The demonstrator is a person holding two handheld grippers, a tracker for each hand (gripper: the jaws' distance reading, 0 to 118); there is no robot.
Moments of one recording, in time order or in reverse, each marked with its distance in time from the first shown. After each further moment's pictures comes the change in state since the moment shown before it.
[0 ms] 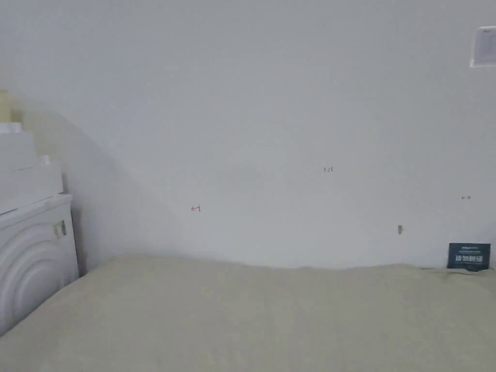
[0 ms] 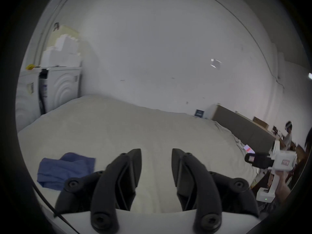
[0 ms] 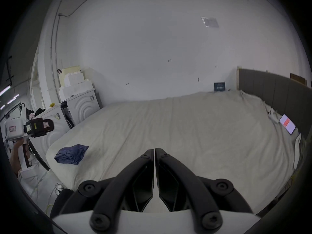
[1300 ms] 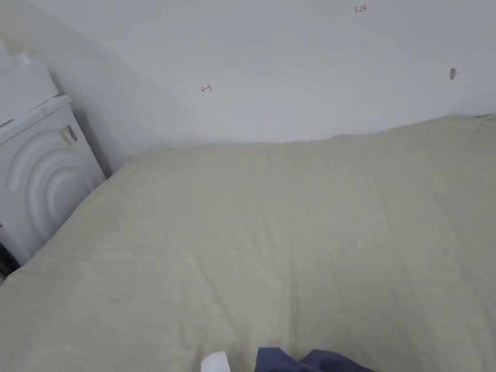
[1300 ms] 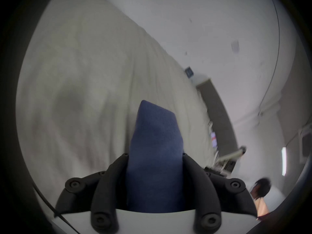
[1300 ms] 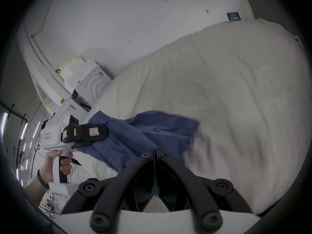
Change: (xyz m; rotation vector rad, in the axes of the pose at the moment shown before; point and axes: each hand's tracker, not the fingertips) left arm -0.094 -0.113 -0.150 -0.513 -0.277 0.600; right arm -0.024 -0.110 -0.124 -0.383 0.256 -0.321
